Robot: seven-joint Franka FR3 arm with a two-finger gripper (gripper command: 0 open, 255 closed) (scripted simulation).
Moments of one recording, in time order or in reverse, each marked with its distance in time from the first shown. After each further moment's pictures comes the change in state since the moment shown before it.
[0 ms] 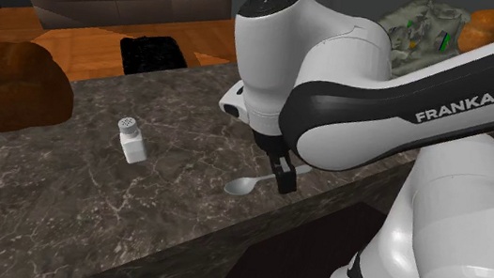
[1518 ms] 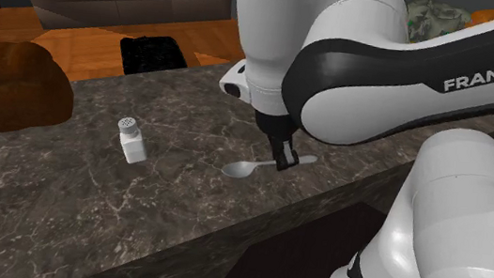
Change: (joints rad) arm 0.012 -0.069 0.008 0.061 0.028 -0.126 -0.031
